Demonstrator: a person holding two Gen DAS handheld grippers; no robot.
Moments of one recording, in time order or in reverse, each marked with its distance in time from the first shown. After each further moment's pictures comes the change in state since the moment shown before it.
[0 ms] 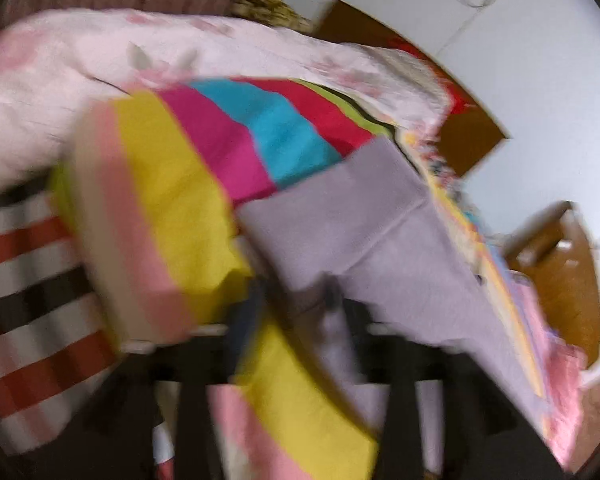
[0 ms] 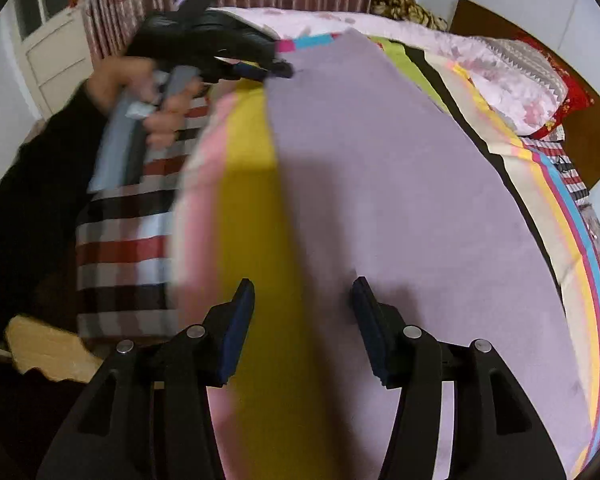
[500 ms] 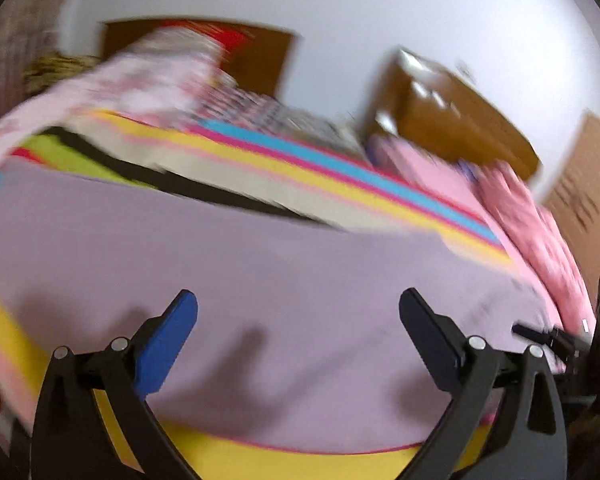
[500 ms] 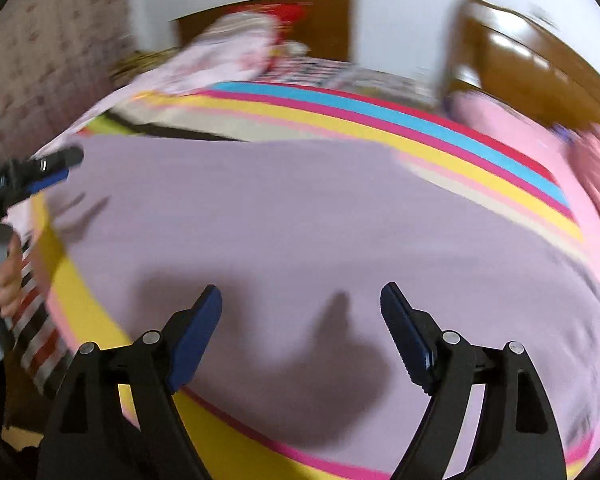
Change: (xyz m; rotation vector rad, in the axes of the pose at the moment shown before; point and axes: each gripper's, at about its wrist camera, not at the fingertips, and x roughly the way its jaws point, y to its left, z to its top) left arm -0.079 -0.269 -0.195 0.655 0.146 -0.442; right arm -0.167 -0.121 -0.238 0.809 -0.119 -0.507
